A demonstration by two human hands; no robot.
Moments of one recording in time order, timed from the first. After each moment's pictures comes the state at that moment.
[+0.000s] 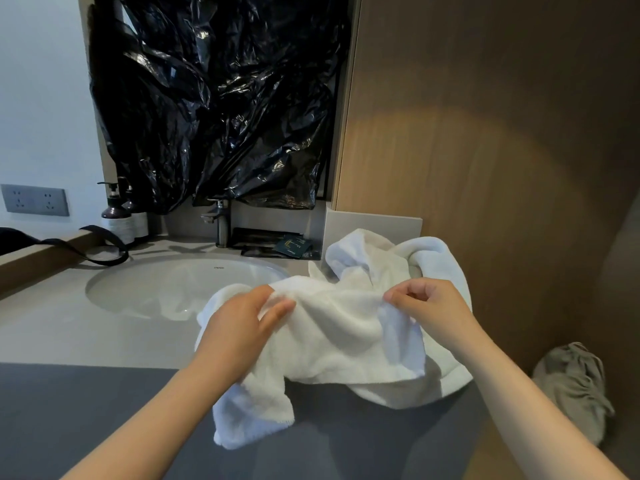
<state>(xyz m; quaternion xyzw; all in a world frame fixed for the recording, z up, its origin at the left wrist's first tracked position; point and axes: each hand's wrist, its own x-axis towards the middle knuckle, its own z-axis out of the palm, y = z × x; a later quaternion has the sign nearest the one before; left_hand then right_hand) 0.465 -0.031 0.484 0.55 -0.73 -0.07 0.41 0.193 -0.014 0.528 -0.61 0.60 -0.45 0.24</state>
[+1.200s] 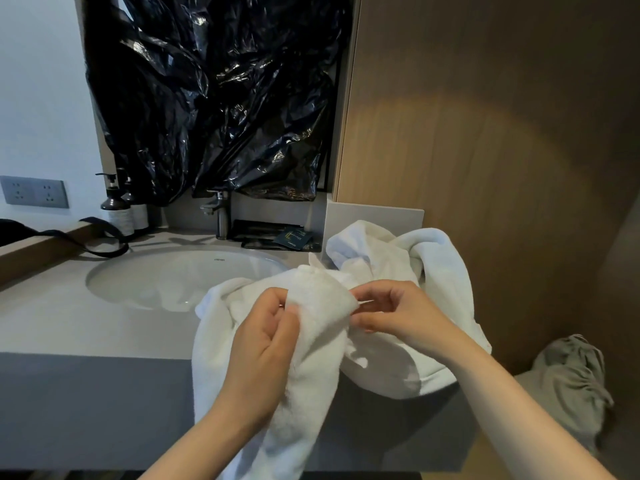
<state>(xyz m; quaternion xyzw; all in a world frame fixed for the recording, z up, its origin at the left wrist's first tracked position) 0.424 0.035 0.483 0.37 -0.62 -0.29 0.63 0.218 -0.008 0.516 -0.71 0.44 -0.40 0.37</state>
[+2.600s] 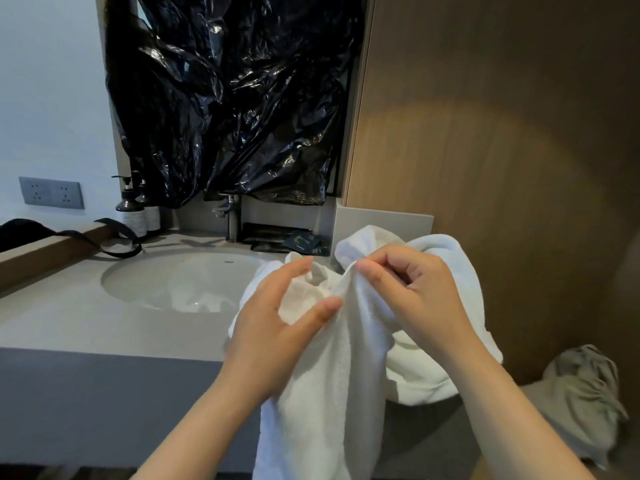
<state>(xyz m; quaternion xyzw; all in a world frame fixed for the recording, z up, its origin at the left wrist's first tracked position) 0.440 0.025 0.507 0.45 -0.67 -0.19 0.56 0.255 0.021 0.553 -0.74 0.39 -0.54 0.10</state>
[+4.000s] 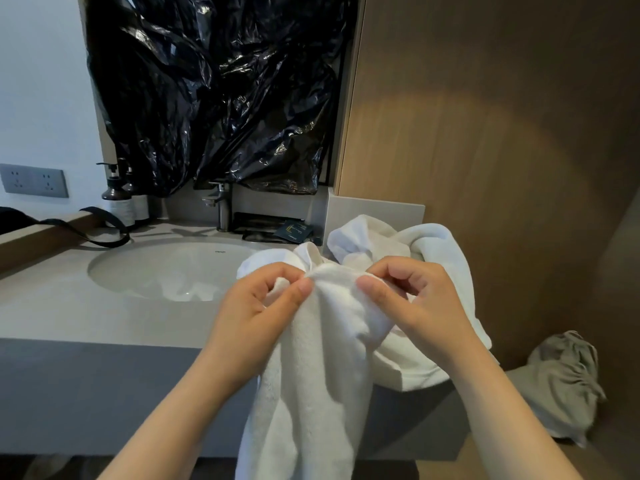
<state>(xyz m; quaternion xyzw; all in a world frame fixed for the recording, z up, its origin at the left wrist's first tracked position) 0.448 0.036 0.513 0.36 -0.66 -0.32 0.58 0.241 0.037 0.537 -0.74 0.39 -0.52 0.15</state>
